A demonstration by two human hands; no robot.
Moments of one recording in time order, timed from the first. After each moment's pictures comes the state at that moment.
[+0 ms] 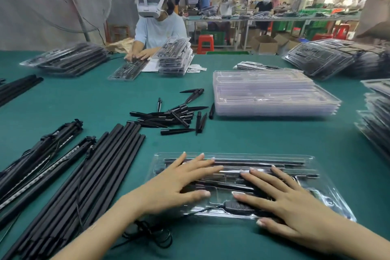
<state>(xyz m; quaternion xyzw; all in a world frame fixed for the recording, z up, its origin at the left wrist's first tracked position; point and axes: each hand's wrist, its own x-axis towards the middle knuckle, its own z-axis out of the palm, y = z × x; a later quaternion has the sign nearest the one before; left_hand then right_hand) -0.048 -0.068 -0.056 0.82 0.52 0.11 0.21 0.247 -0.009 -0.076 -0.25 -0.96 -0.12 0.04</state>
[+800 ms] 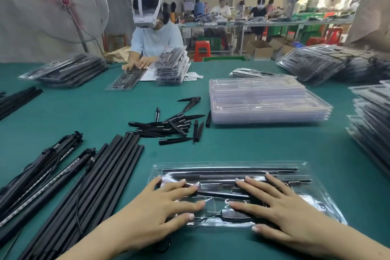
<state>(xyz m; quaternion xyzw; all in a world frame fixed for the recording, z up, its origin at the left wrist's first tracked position) -0.055 -0.106 -0.043 0.82 0.56 -0.02 0.13 0.244 -0.016 -0.059 -0.28 -0.96 -0.08 -0.02</state>
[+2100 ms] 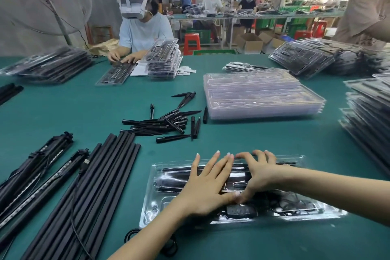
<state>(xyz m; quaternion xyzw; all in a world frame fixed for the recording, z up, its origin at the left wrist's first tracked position) 0.008 -0.026 -0.077 0.81 0.57 0.03 0.13 0.172 0.034 -0.037 -0.59 -0.76 0.23 -0.15</state>
